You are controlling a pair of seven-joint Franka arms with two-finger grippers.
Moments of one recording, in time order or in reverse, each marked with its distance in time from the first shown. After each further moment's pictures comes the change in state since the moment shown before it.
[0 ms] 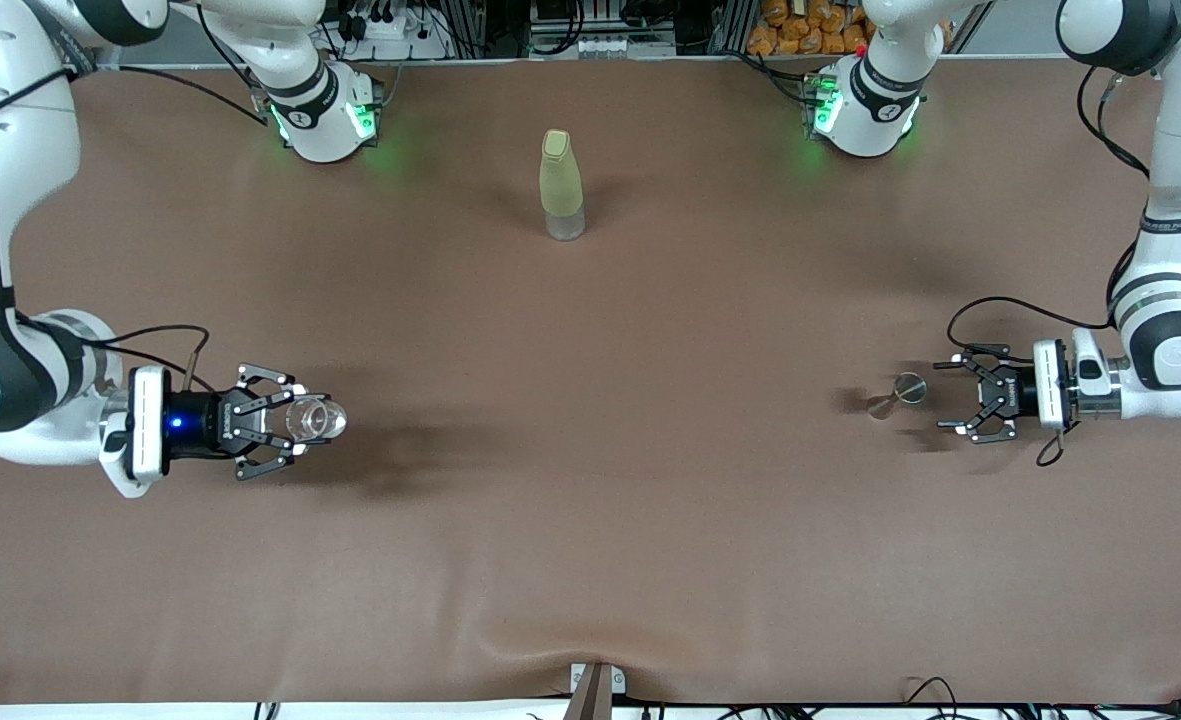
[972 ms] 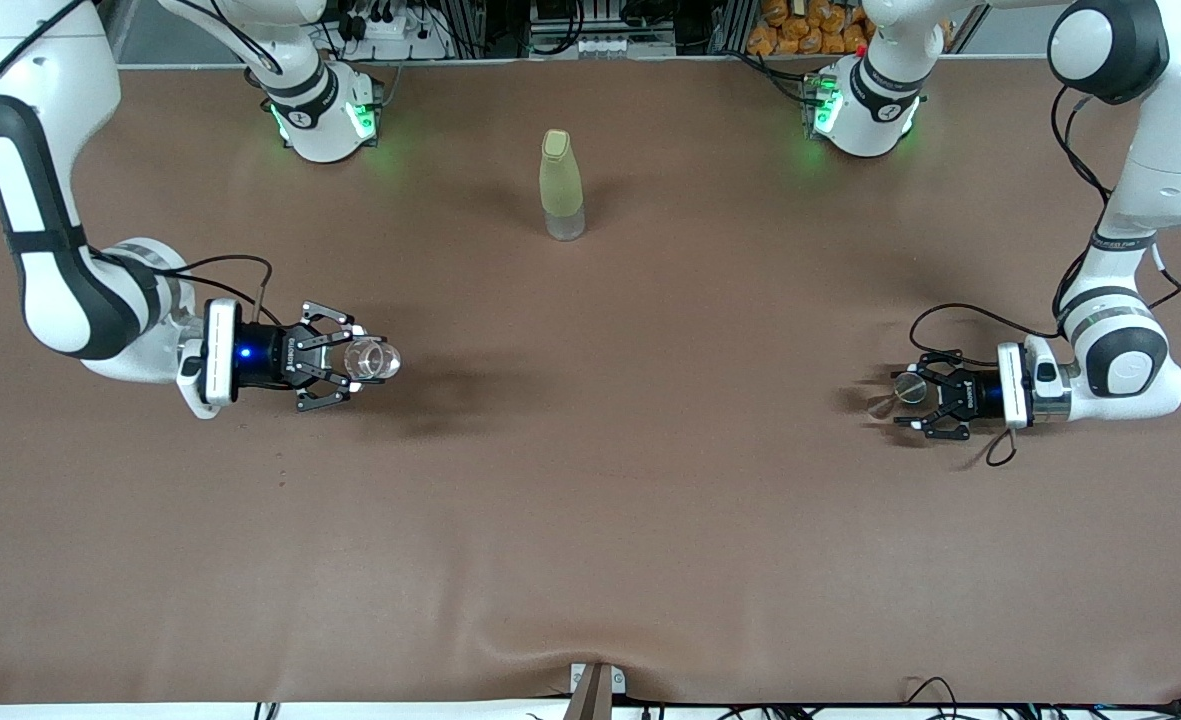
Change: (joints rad) left arm 0.000 0.076 -0.020 -0.022 -0.120 -0.037 0.105; right arm 0.093 -0.222 0.000 -0.397 0.170 0.132 -0.100
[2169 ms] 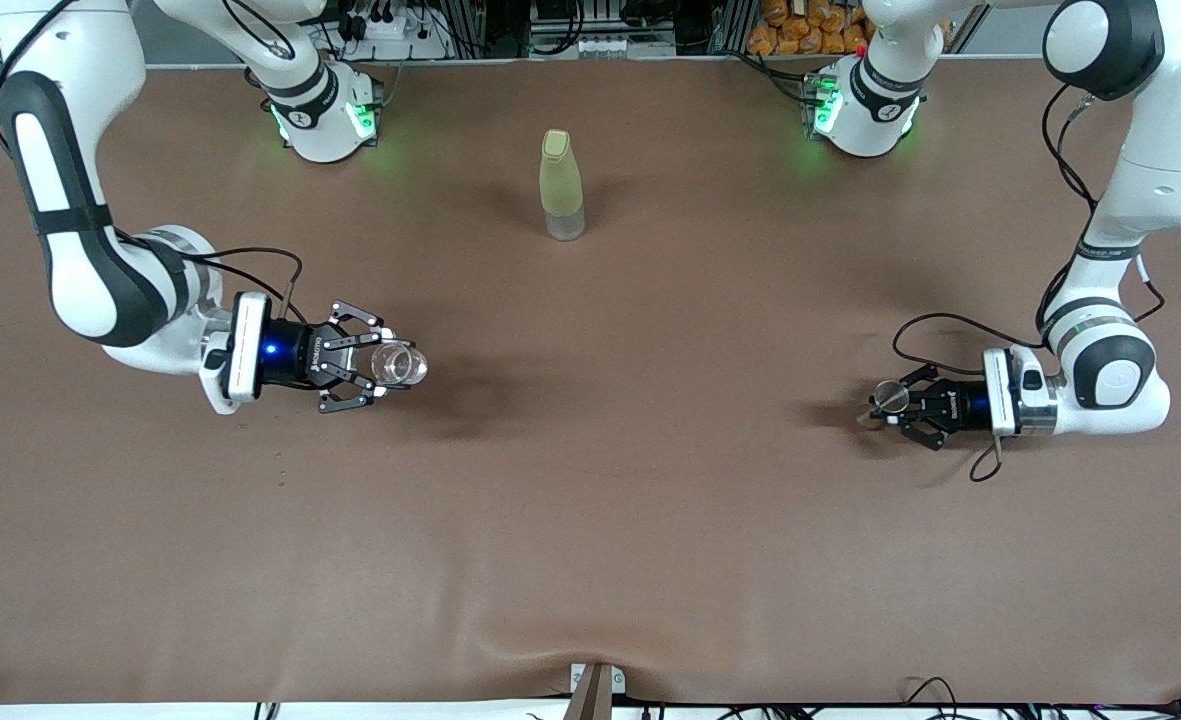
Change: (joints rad) left arm -0.003 -0.004 -0.121 0.061 -0.051 0.002 0.037; right arm 0.096 -0.030 -0.017 0.013 0.101 0.088 -0.002
